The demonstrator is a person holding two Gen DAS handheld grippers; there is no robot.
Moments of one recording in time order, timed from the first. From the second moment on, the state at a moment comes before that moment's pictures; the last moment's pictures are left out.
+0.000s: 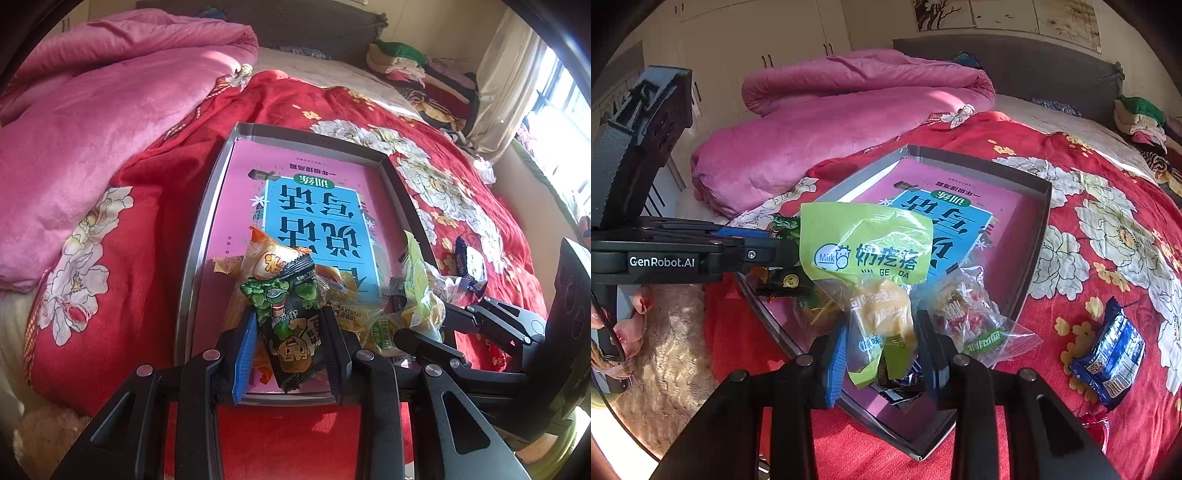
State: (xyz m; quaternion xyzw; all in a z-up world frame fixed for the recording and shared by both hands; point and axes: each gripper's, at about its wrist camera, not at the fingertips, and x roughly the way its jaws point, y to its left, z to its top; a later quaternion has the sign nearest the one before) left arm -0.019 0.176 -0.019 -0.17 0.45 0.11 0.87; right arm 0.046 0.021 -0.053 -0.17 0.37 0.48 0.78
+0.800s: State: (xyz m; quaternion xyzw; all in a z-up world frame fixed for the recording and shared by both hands) left arm -0.018 0.173 -0.020 -0.17 0.45 0.11 0.87; right arm 0.034 0.014 -0.042 -0.18 0.34 0.48 0.78
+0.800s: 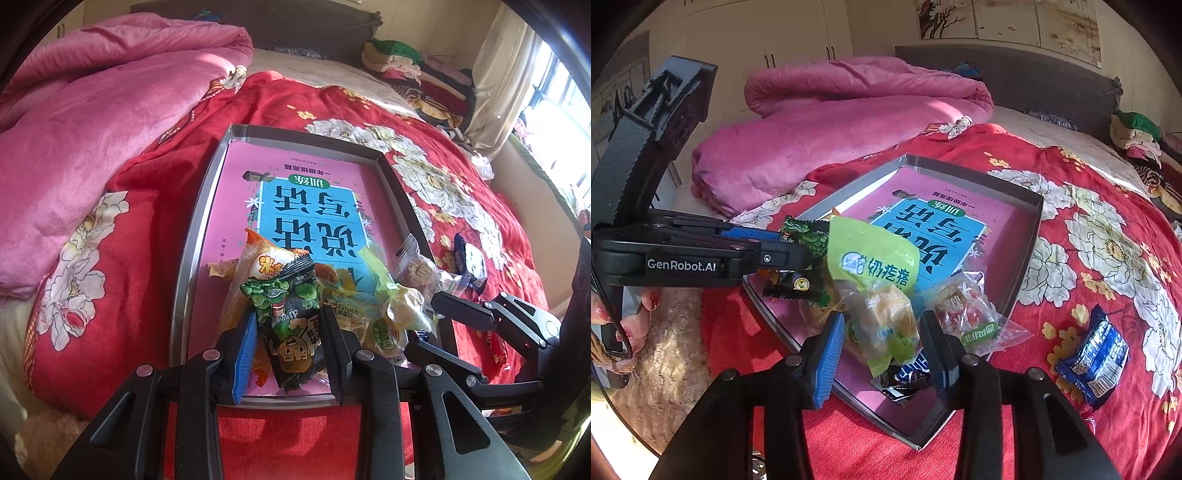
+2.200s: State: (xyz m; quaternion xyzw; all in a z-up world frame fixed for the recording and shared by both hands) left arm 0.015 0.080 0.041 -0.11 0.40 0.05 0.91; right arm 0.076 -0.153 -0.003 -0.05 0.35 0.36 0.86
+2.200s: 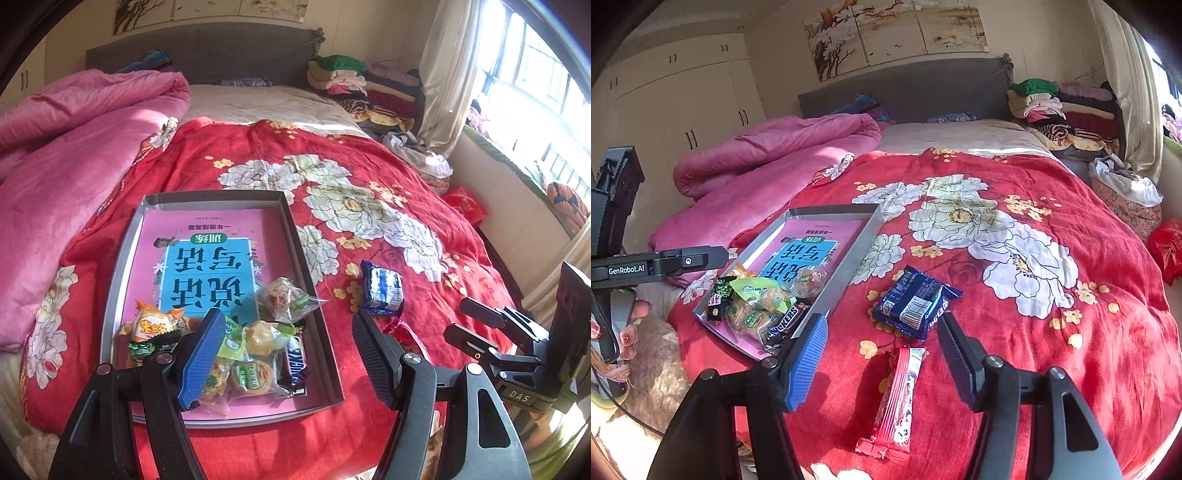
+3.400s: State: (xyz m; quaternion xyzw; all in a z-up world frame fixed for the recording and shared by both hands) left arm 0.145 -0.009 -0.040 -0.11 0.51 -0.04 0.85; right arm 0.112 -0.138 -0.085 -0.07 0.46 0.35 0.81
